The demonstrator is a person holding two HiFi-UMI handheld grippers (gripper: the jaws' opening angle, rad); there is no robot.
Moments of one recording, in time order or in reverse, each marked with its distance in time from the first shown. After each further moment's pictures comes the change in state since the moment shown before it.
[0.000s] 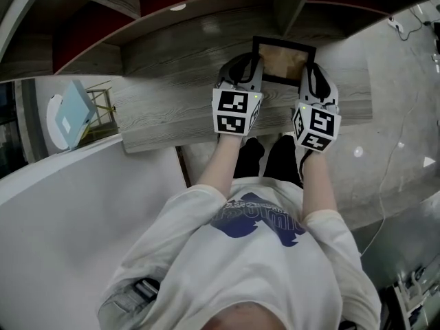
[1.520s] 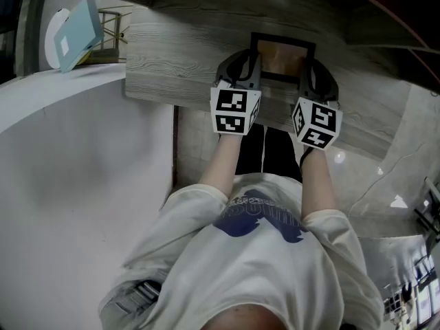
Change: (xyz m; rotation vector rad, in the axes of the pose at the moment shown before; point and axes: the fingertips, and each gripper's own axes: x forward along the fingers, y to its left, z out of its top) left arm -0.080 0.126 -0.106 -0.256 0.089 0.351; right arm 0.060 0.160 -0.066 -0.094 0.218 0.357
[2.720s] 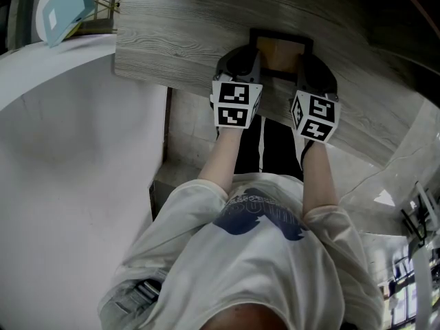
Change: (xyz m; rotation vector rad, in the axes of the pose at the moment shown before) left arm 0.012 0.030 -0.081 -0.088 0.132 0.090; right arm 0.040 0.028 -0.073 -0.066 0.175 0.108
